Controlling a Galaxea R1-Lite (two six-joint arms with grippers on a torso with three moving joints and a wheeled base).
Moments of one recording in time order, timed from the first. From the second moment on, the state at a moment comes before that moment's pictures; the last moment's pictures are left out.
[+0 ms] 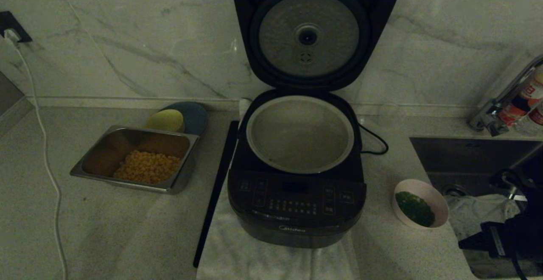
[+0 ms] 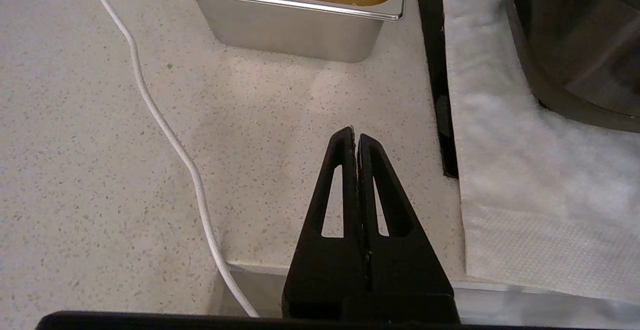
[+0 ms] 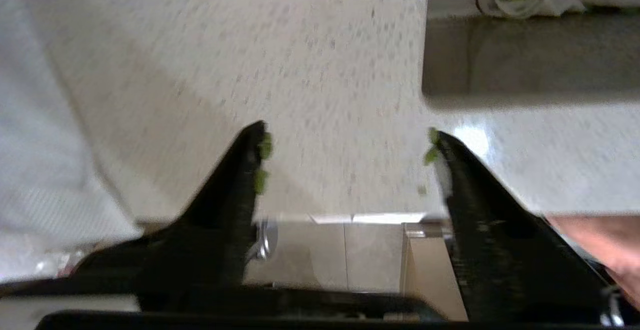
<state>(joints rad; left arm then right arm) -0.02 0.00 -0.01 0.03 0.00 0.00 -0.03 1.46 -0.73 0.32 0.04 0.15</state>
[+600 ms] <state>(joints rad) -0.02 0.00 -0.01 0.03 0.00 0.00 -0.12 1.61 -0.71 0.14 0.10 0.15</state>
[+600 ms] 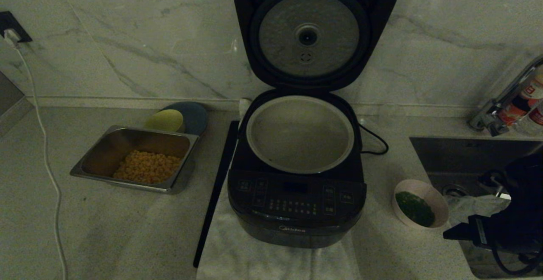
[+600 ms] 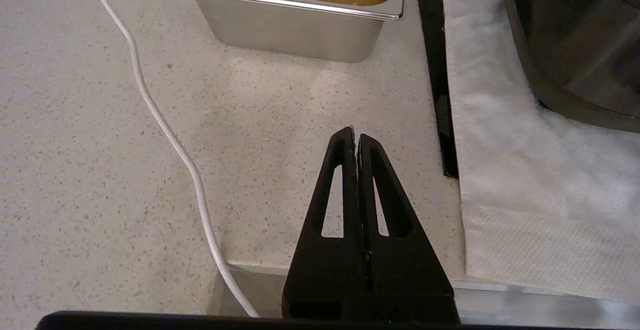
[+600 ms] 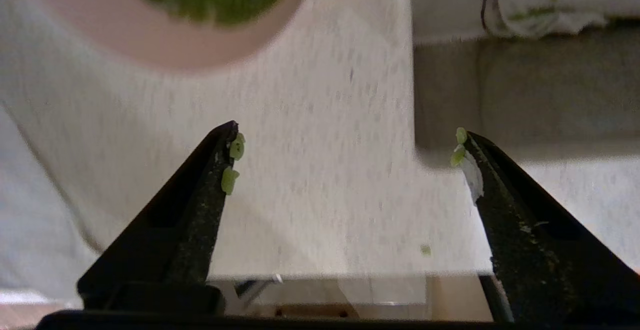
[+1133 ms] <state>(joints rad) -0.02 0.00 -0.01 0.03 0.00 0.00 -0.12 1.71 -0.77 0.06 0.11 0.23</state>
